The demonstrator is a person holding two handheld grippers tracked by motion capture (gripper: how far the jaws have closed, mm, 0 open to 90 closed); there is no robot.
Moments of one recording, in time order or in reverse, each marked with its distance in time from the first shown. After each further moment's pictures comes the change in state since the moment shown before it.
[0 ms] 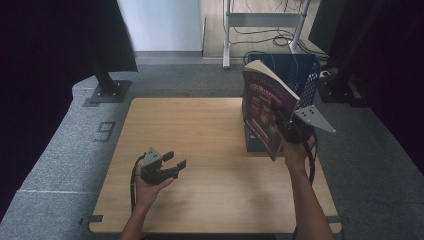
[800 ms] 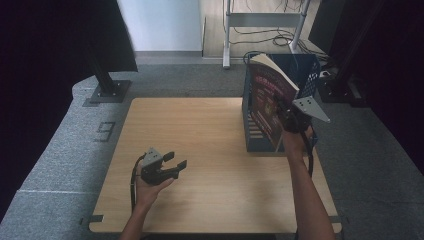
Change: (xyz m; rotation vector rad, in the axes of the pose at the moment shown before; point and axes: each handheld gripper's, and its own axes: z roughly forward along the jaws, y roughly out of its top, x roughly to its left) left arm -0.001 0.000 0.000 -0.001 -0.006 0.004; right arm -0.019 -0.006 0.031 0.004 -0.090 -0.028
